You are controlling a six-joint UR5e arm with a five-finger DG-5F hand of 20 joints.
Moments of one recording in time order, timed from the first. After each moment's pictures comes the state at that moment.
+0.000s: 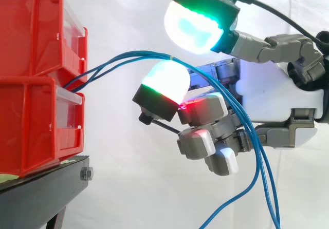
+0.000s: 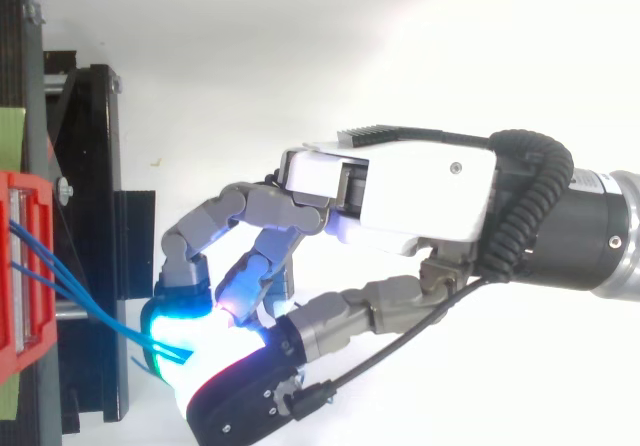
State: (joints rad) arm 0.19 -2.24 -1.22 -2.79 -1.28 -0.18
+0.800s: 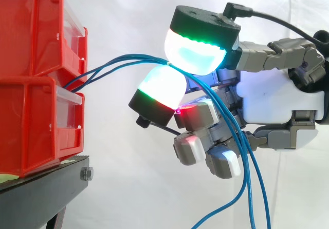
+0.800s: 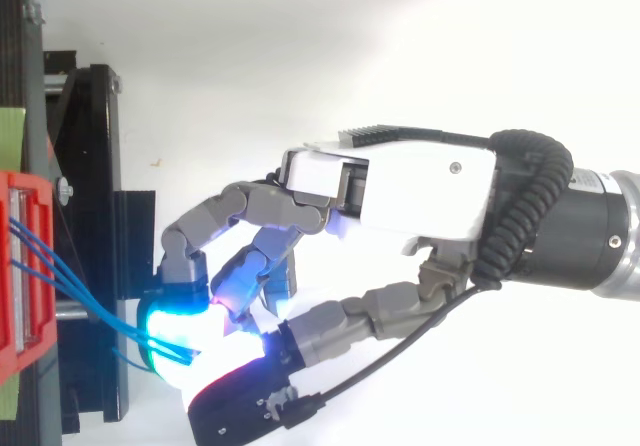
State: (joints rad) arm 0.19 -2.24 -1.22 -2.79 -1.28 -0.18
